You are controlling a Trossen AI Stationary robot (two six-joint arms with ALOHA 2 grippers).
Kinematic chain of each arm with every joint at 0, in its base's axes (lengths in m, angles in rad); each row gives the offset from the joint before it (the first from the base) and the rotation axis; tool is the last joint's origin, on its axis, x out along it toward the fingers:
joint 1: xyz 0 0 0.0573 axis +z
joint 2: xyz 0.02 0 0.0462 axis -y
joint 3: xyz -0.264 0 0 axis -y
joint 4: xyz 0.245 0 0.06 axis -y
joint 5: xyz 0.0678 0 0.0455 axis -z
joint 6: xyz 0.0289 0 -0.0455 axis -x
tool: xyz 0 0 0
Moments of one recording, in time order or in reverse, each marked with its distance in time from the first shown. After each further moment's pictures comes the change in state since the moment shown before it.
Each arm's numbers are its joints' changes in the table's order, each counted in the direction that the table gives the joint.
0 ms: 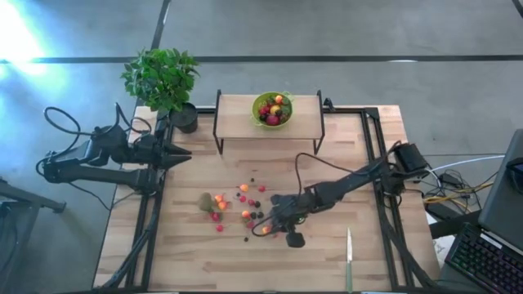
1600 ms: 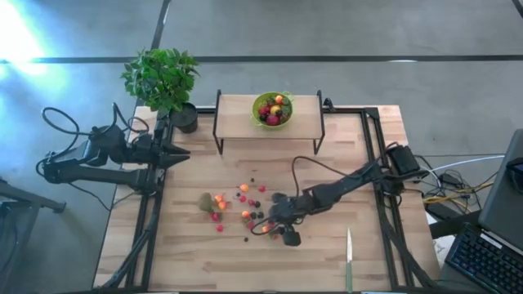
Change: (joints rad) left arm 0.000 0.014 0.001 0.000 0.000 0.000; right arm -0.005 -0.080 -0.038 0.079 0.088 -0.026
